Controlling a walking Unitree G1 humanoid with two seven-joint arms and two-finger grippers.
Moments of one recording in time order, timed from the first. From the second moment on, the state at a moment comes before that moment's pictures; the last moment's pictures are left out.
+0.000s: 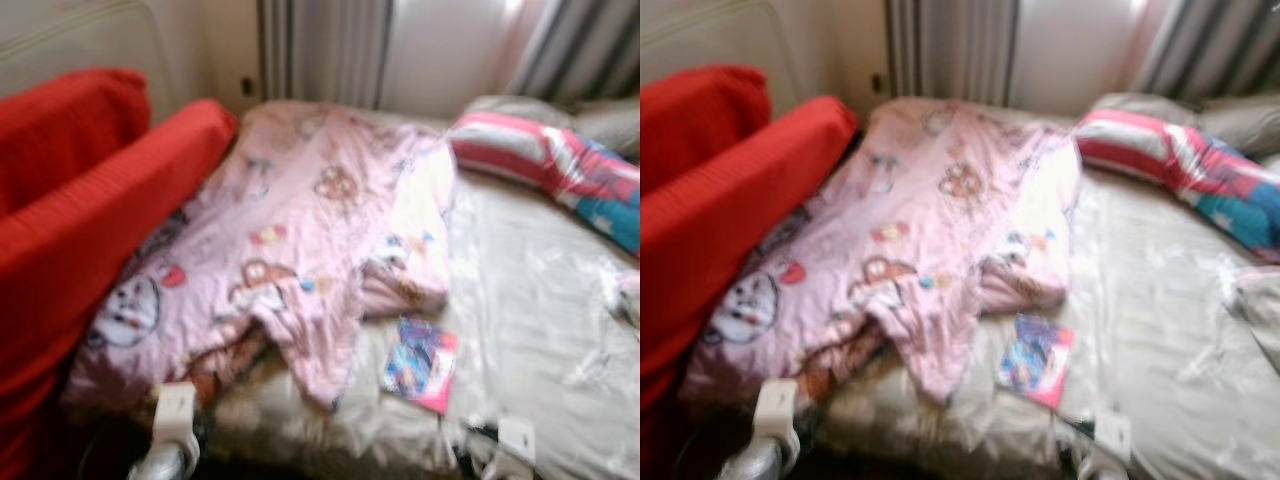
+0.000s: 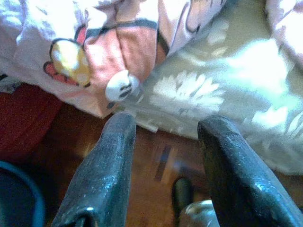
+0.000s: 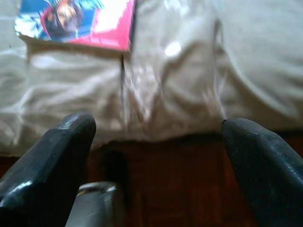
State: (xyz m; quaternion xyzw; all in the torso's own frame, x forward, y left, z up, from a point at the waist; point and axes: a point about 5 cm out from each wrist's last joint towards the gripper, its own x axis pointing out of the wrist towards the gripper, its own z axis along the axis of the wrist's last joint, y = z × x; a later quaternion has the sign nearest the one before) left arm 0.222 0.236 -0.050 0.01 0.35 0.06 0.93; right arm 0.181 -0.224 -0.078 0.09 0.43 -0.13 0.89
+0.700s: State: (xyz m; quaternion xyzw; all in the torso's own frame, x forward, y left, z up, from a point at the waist) left arm 0.235 0.214 -0.047 0.00 0.35 0.05 0.94; right arm 0.178 -0.226 -0.079 0.08 0.43 -0.13 0.89
